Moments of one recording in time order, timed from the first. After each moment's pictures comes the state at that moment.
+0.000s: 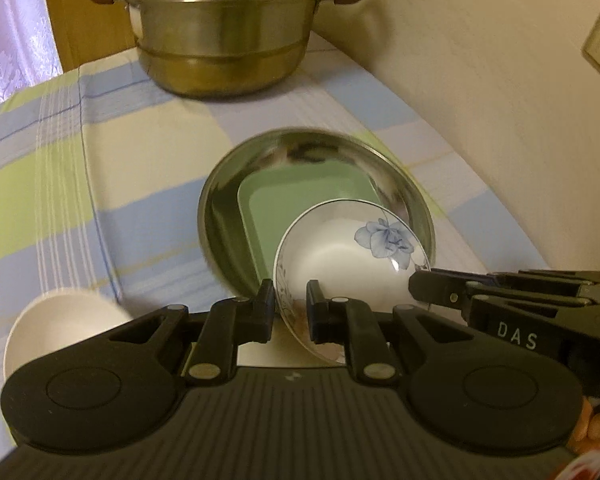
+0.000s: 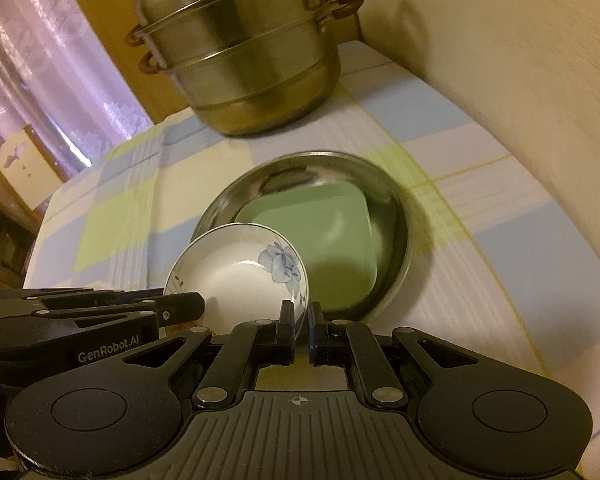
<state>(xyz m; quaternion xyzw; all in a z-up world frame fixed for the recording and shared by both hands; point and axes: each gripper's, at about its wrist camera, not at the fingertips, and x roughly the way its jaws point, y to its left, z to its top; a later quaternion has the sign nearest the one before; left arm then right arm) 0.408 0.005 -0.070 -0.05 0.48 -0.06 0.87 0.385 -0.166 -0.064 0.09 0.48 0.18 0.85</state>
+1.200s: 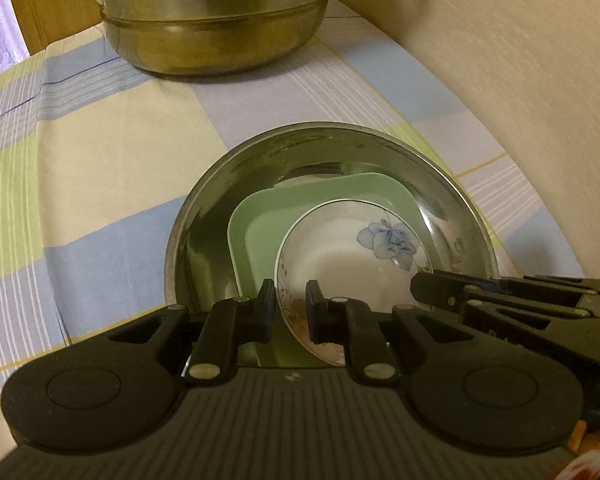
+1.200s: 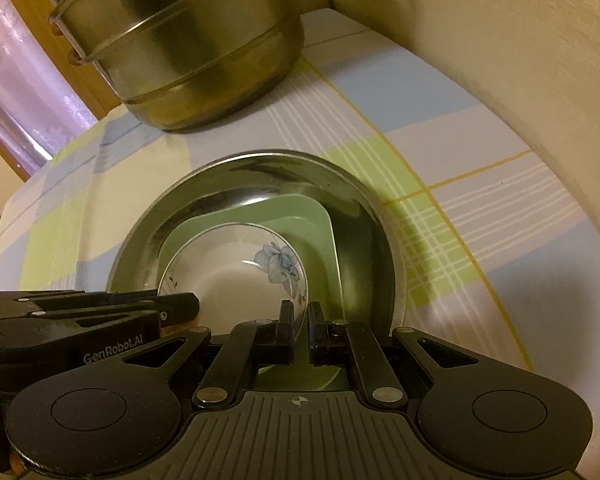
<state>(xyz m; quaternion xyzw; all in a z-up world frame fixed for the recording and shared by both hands) 0.487 0.004 -0.126 -0.05 0.52 -0.06 0.85 0.461 -0.163 -0.120 0.09 0.51 0.15 0.84</state>
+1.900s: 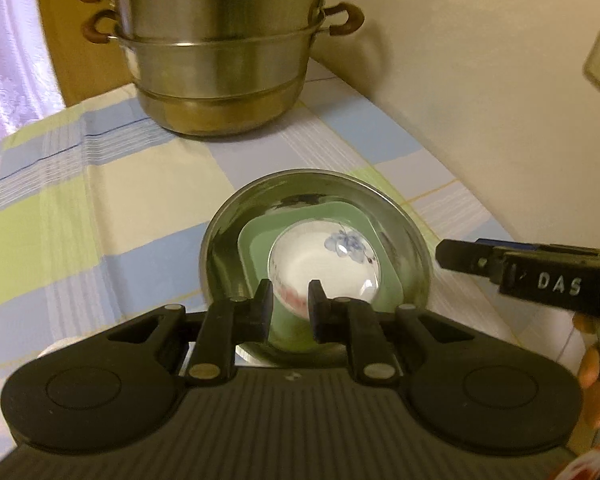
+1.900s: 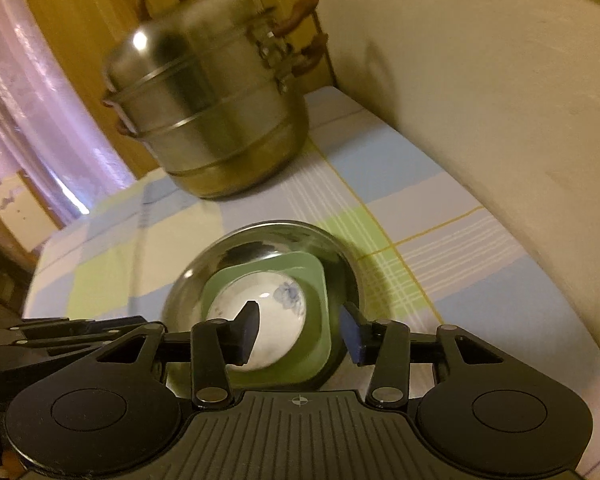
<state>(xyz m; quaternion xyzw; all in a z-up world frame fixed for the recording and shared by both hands) 0.408 0.001 -0.044 -0.04 0.45 -0.05 0.89 0.409 -0.207 -0.041 0.12 0.43 0.18 0.88</state>
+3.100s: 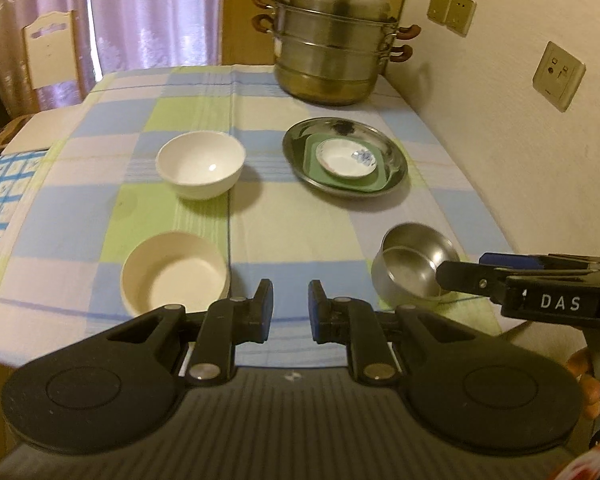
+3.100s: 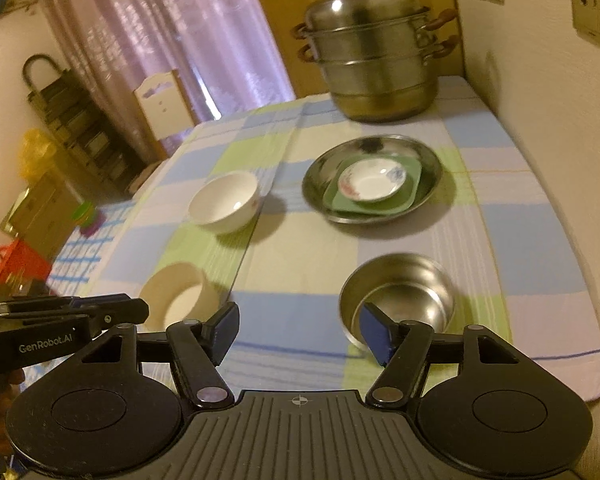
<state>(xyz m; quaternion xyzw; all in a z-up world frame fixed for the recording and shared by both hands) 0.120 -0.084 0.012 -0.13 0.40 0.14 0.90 0.213 -0.269 -0.004 0.02 0.42 0.39 0.82</state>
